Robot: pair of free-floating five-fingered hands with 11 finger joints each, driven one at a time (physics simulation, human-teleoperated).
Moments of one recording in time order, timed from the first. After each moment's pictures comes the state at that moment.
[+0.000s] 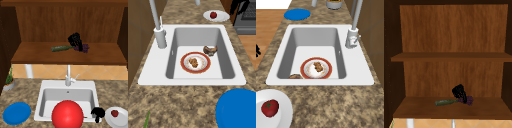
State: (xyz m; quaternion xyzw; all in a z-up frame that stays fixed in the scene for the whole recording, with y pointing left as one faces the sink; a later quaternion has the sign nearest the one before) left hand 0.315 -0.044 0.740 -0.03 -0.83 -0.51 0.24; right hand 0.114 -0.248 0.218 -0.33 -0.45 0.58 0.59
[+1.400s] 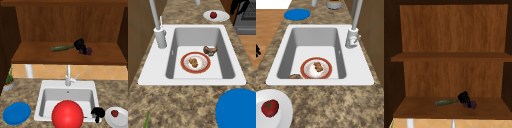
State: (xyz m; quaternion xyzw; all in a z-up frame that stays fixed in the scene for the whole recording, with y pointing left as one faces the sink) left hand 0.454 -0.089 0.632 -0.04 -0.83 -0.50 0.24; right hand 0.114 -0.248 0.218 -0.33 -0.45 0.58 0.59
